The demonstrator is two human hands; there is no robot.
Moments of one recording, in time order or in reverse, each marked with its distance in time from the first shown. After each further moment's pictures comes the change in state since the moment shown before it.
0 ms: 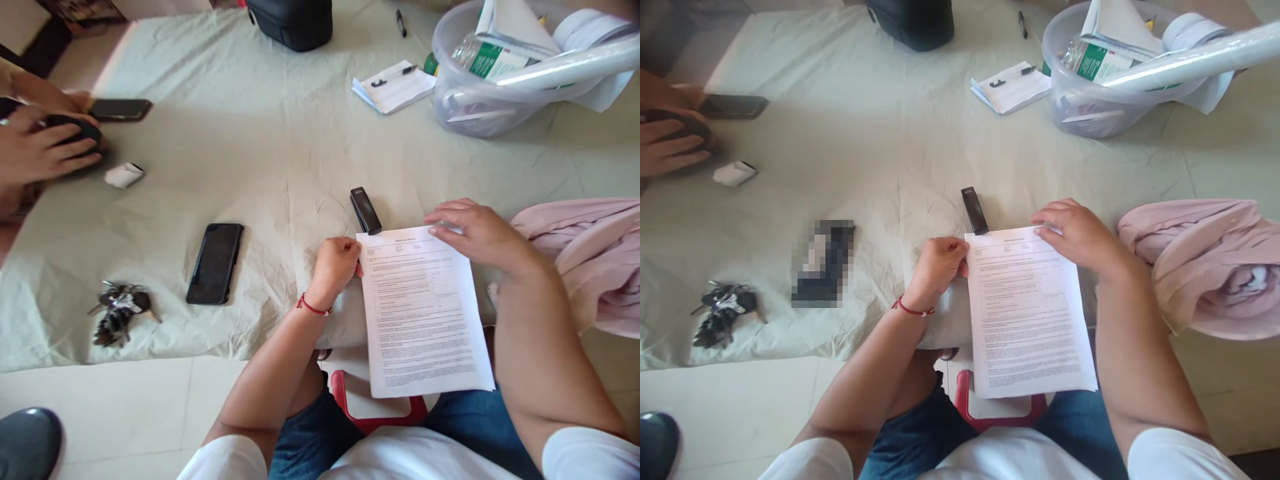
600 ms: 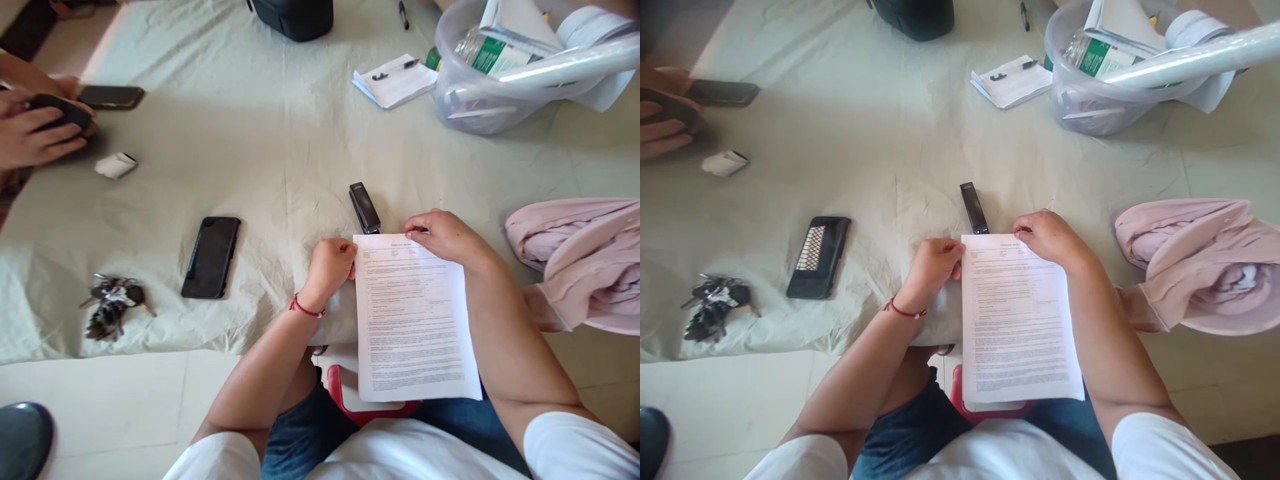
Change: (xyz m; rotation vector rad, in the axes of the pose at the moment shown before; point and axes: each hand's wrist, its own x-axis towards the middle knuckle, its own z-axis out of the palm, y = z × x) left_hand -0.012 -0.001 -0.005 0.004 -0.002 -0.020; right_hand 0.019 -0.025 0.030 0.126 -0.129 0.164
